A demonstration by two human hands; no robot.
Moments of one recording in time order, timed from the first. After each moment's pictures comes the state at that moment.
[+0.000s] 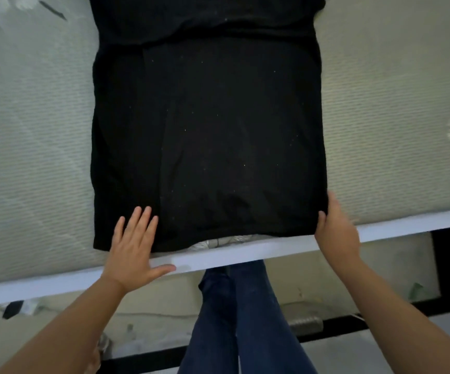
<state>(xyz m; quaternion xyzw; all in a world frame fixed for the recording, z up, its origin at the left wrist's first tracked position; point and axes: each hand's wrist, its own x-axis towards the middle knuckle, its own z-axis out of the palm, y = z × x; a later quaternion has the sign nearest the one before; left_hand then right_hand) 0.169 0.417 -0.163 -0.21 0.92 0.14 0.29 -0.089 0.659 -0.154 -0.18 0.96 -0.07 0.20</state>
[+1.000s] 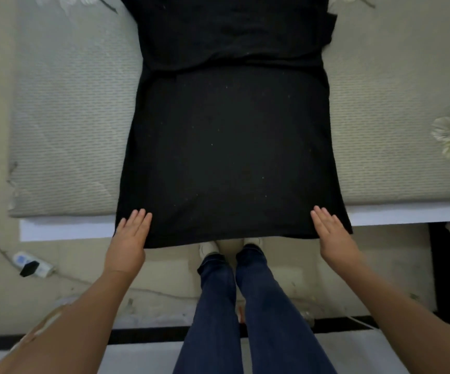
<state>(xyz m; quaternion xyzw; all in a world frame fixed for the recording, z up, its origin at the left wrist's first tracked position) 0.238 0.481 -0.137 -0.40 0.88 0.21 0.16 -0.068 0.747 -0.149 -0.44 0.85 0.09 0.28</state>
